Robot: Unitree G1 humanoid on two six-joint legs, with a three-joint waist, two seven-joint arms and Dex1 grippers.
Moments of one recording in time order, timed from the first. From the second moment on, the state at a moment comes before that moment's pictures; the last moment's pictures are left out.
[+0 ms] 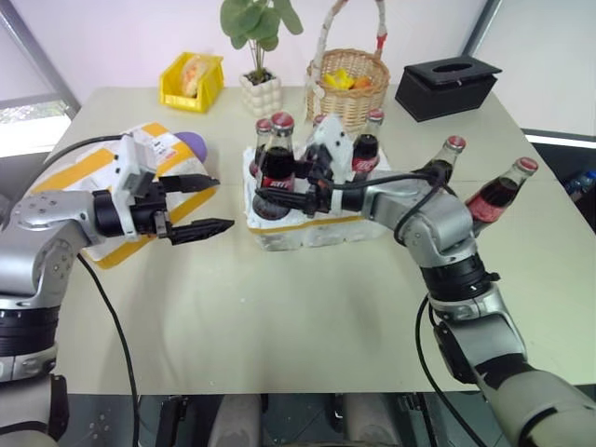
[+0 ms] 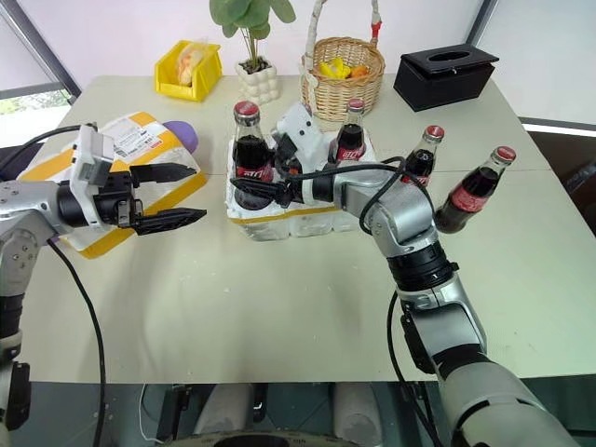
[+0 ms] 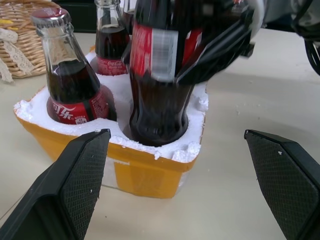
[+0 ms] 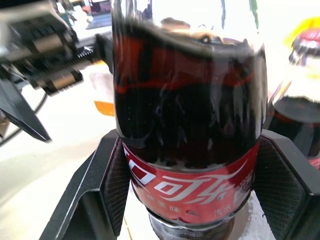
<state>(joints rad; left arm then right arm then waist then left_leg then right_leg) -0.48 0.85 0.17 -0.12 -0.62 0.56 -1.17 -0.86 -0.31 0.22 0.02 0.45 0.71 0.72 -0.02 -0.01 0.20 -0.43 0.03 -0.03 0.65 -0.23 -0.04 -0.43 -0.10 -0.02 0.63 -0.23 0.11</state>
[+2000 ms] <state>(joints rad) -0.63 0.72 0.01 -0.14 -0.66 0.58 -1.26 0.01 -0.70 -0.72 -0.32 0.61 0.81 0.51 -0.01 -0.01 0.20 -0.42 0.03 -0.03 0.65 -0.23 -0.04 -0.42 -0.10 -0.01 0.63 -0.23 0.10</state>
